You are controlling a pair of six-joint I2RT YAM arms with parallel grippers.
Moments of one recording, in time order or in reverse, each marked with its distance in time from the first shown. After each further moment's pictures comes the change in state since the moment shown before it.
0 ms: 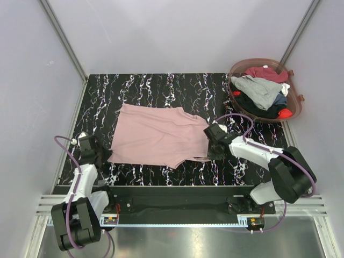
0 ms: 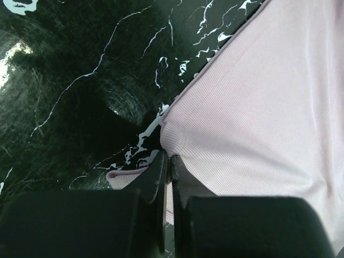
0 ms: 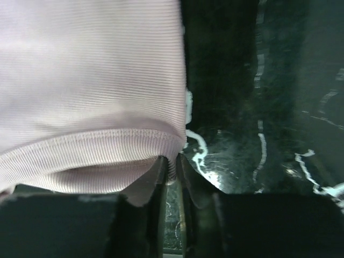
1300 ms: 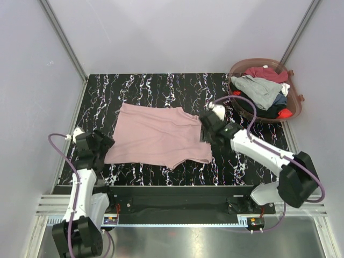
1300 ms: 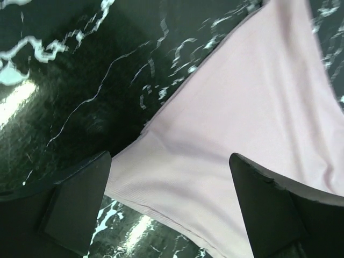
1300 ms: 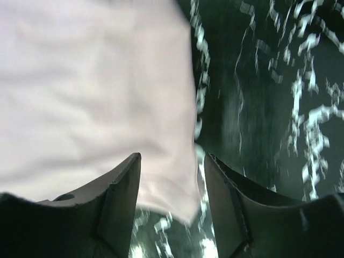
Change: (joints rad) left arm -0.023 -0.140 0.068 -0.089 -0.074 0.015; right arm 0.107 -0.064 0.232 -0.097 0.287 -0.052
